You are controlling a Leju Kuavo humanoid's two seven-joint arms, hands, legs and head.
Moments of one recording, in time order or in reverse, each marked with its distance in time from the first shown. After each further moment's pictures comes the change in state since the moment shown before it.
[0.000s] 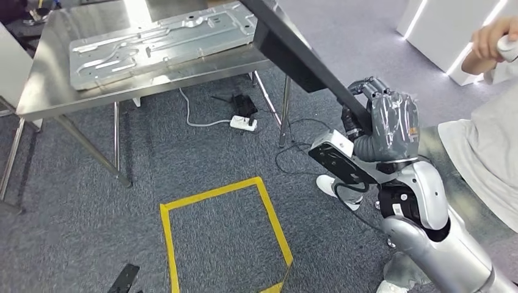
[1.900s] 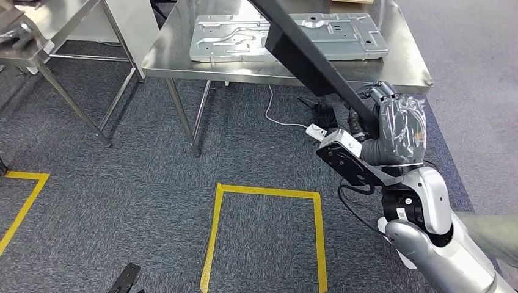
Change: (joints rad) left arm 0.008 0.000 0.000 0.000 -0.016 -0.038 -0.003; right arm 0.036 -0.008 -0.026 0.000 -0.009 -0.025 0.008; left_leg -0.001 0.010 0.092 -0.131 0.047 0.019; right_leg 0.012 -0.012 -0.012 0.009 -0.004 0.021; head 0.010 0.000
